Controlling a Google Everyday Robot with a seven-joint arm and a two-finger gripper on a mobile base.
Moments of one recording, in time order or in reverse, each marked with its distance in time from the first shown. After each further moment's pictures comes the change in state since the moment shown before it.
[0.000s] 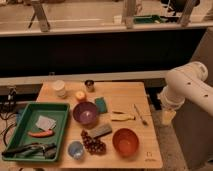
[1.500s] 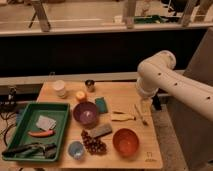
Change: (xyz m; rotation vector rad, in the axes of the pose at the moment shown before) arm -0.121 -0.053 -0.017 0.083 -0.047 -0.287
